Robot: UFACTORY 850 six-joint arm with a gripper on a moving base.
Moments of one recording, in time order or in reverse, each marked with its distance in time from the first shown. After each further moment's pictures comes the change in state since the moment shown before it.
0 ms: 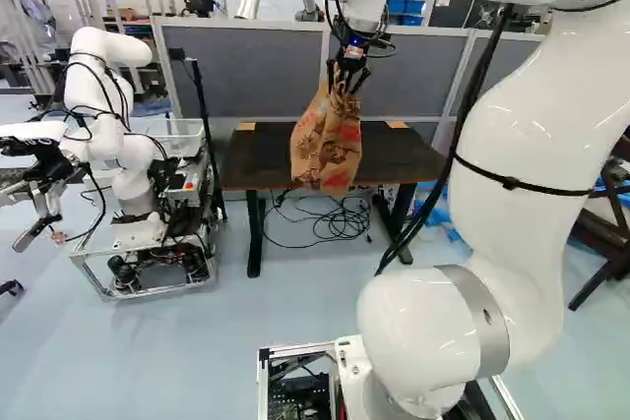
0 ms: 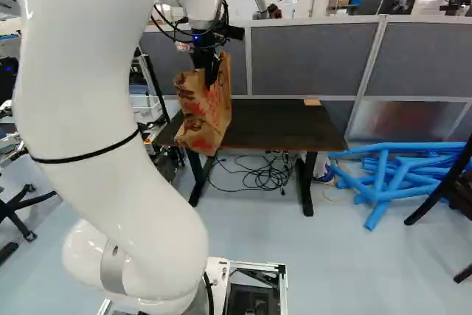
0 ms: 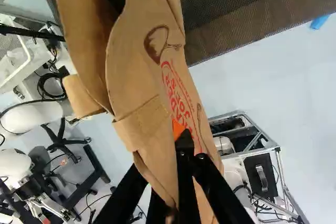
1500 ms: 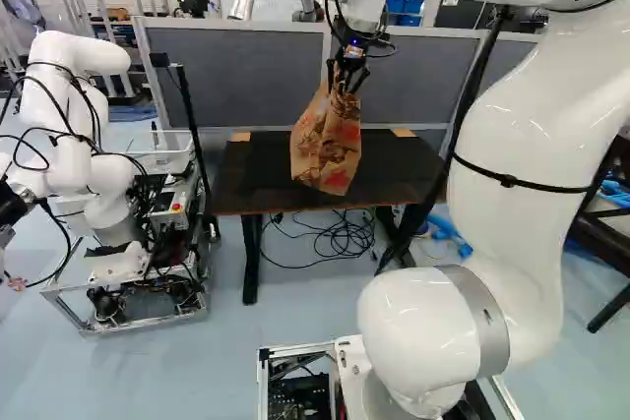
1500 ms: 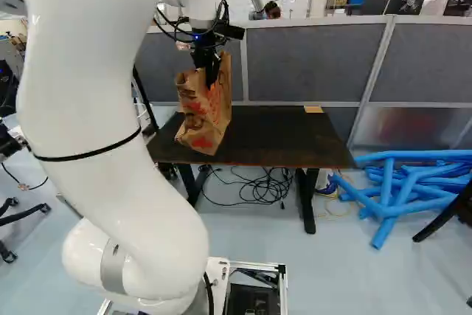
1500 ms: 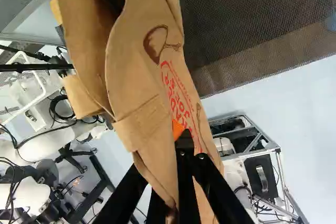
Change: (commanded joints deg) arm 0.0 -1.0 -1.1 0.0 0.0 0.0
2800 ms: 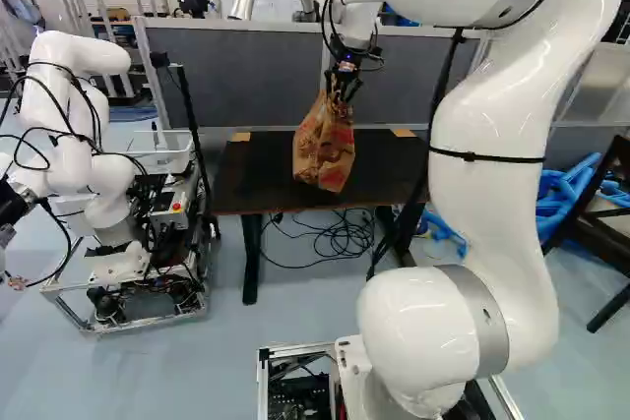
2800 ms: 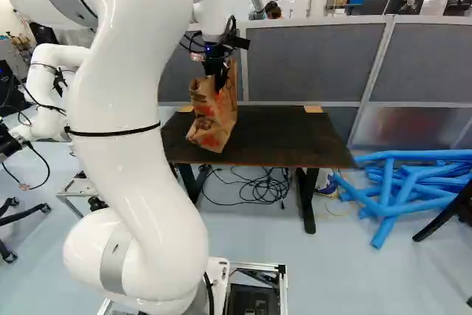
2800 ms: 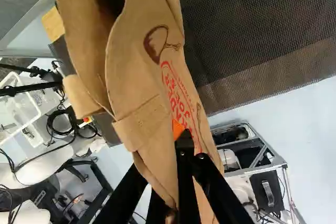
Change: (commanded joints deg) arm -1.1 -11.7 -7.7 0.0 4.1 0.0
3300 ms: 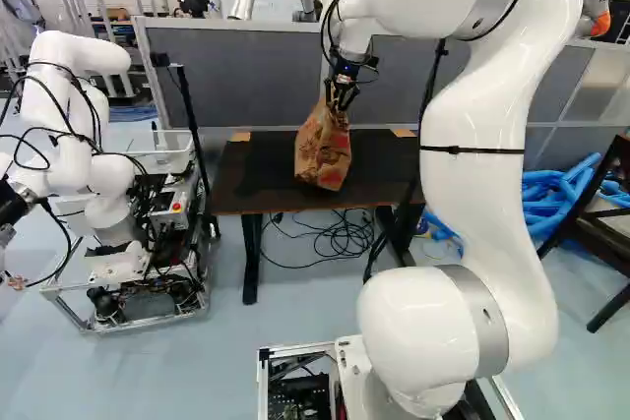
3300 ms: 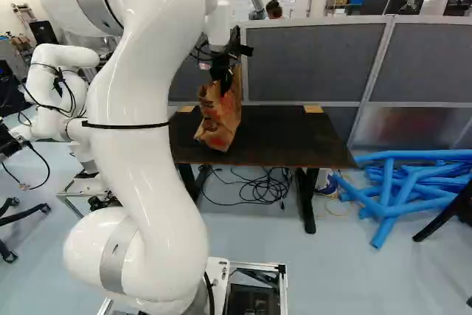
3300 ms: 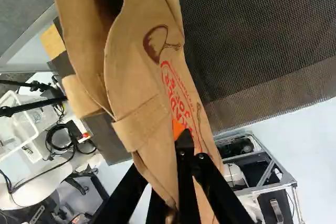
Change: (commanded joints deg) arm -0.6 -5.5 -2.7 0.0 5.4 0.0
